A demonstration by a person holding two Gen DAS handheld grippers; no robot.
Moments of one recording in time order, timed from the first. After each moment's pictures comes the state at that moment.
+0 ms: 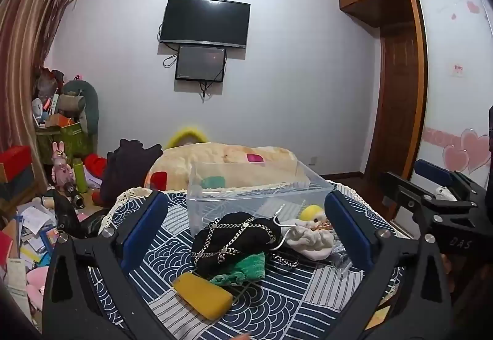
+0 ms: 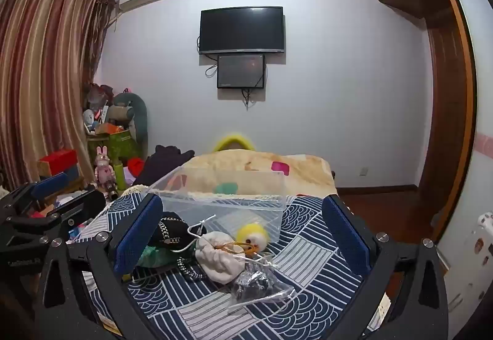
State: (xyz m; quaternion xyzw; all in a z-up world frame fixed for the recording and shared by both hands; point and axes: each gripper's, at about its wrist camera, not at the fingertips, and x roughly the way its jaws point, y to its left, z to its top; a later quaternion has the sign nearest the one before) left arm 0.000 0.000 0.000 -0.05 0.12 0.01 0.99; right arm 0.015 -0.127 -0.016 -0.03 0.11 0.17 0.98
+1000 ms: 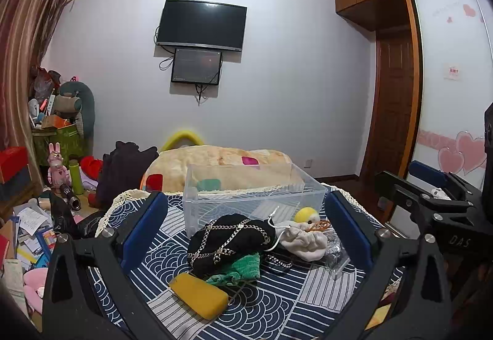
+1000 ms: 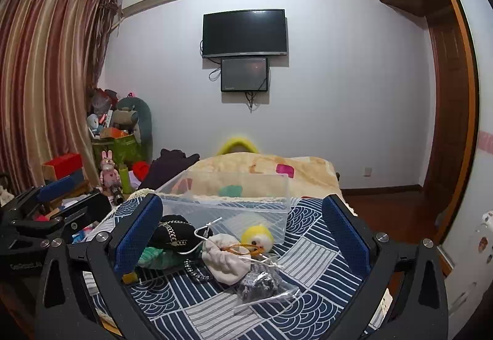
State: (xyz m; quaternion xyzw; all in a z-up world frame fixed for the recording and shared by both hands) left arm -0.002 -0.002 0.000 -0.05 0.11 0.00 0.99; right arm 0.004 -0.125 -0.008 -0.03 0.10 0.18 0.98
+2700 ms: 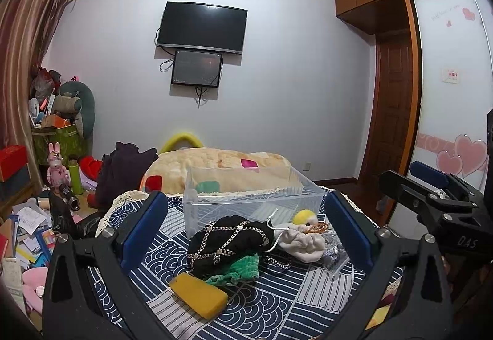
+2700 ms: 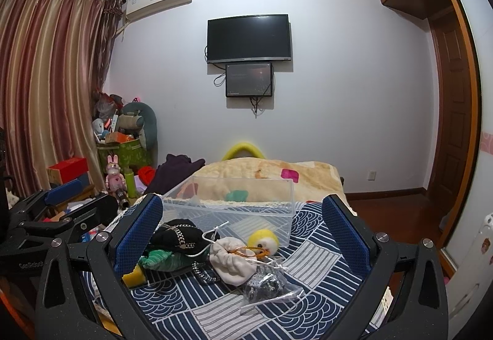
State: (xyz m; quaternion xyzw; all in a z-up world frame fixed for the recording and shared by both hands) left arm -0.006 -0.002 0.002 -0.06 0.10 -0.01 0.99; right arm 0.000 -0.125 -0.009 -0.02 0.09 0.19 0.98
